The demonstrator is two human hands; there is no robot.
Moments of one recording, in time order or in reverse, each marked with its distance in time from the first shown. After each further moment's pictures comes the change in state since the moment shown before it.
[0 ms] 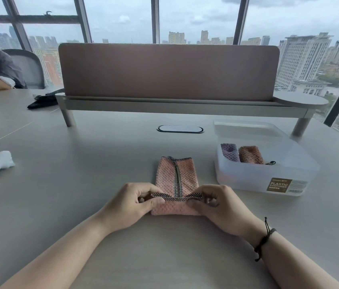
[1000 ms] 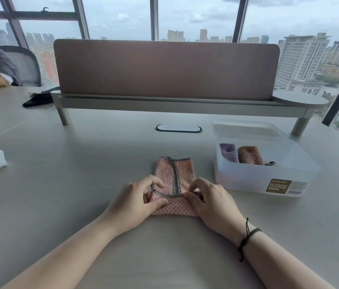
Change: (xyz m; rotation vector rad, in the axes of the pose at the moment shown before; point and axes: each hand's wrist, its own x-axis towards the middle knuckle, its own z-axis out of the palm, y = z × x) left_hand 0.009 -0.005 0.015 0.215 0.115 -0.015; right_hand 0.012 -0.005 0.016 -0.305 0.130 0.083
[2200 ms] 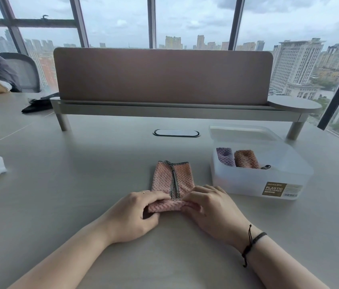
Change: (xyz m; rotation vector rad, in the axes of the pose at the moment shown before) left_hand -0.006 0.008 -0.009 0.056 -0.198 0.129; right_hand -0.004 0.007 -0.007 -0.158 -0.019 -0.295
